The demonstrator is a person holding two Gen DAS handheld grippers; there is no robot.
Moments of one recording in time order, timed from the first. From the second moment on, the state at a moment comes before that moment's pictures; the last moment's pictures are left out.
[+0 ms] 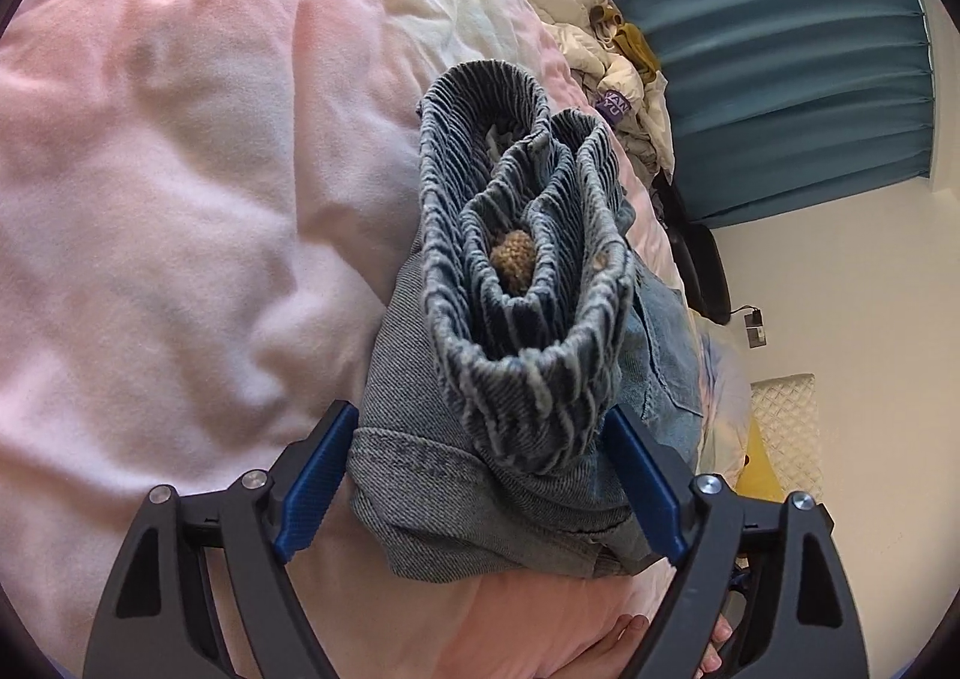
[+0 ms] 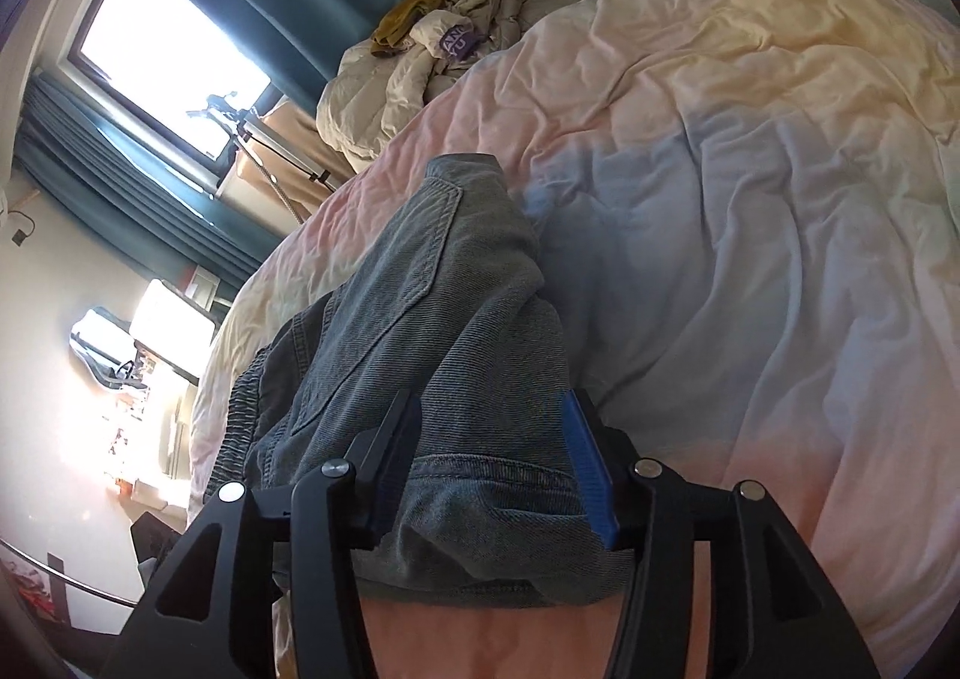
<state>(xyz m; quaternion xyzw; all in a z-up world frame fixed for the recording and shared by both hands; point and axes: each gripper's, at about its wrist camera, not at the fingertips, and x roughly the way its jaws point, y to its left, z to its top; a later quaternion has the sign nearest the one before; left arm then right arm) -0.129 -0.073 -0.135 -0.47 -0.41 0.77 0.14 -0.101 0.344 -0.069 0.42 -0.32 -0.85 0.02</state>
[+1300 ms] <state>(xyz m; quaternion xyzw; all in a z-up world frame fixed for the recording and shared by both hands) -0.170 -0.054 -0.152 -0.45 -0.47 0.74 0.19 -0.136 0.341 -0.125 0.40 -0.45 -0.79 0.11</state>
